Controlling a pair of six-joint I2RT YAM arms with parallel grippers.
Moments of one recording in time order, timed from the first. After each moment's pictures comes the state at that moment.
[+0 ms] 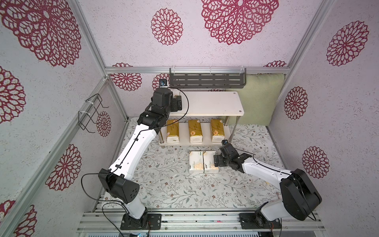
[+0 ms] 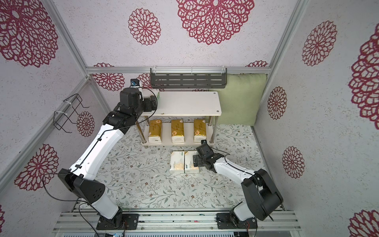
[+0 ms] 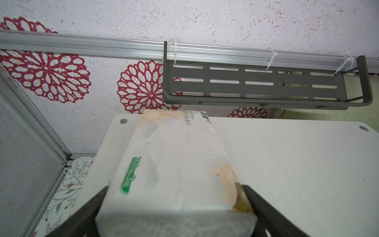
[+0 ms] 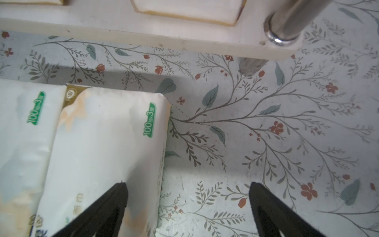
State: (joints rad) left arm -0.41 1.72 1.96 -0.55 -0.36 -0.20; right arm 0.61 1.46 0.85 -0.37 0.26 0.39
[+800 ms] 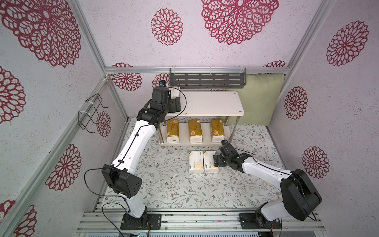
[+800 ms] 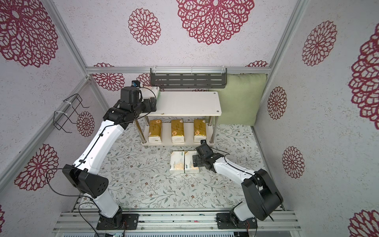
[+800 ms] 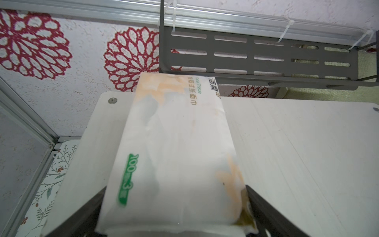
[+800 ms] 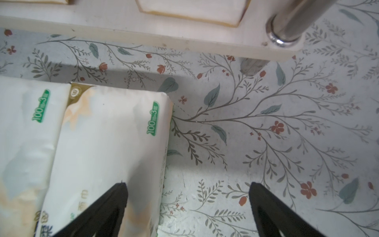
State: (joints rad) left arm -0.35 1.75 1.99 -0.64 -0.24 -0.25; right arm 0.62 1.46 0.86 -0.38 0.26 0.40
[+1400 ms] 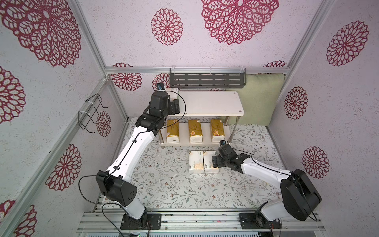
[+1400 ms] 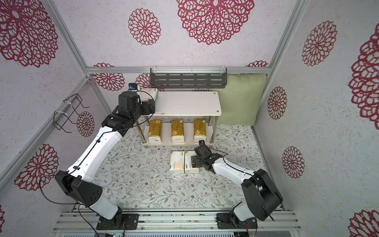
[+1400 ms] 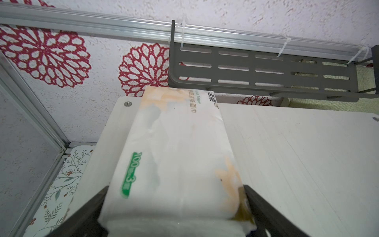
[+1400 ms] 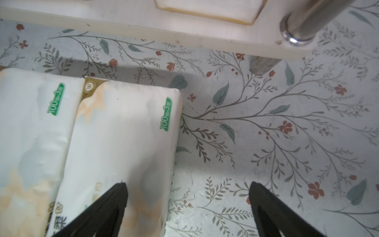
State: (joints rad) left arm -0.37 1.64 1.81 -0.51 -0.32 -0.25; right arm 0.66 1.46 0.86 -0.39 0.26 0.40
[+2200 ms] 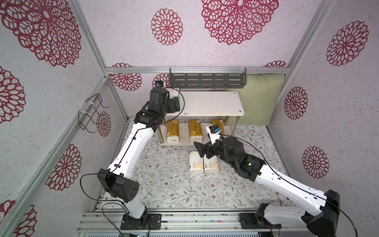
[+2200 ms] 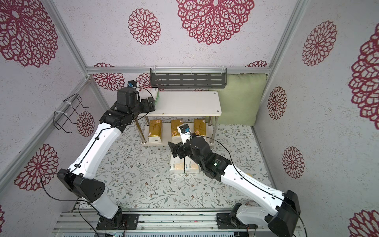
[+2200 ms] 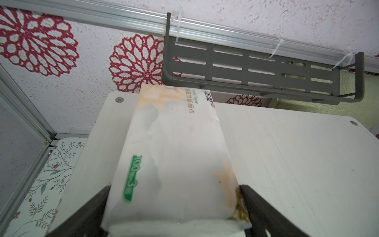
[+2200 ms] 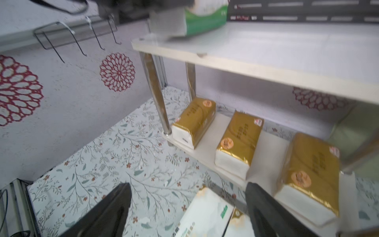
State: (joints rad) left arm -0.36 1.70 1.95 -0.65 -0.25 -0.31; right arm 0.91 1.23 1.12 -0.08 0.18 0.14
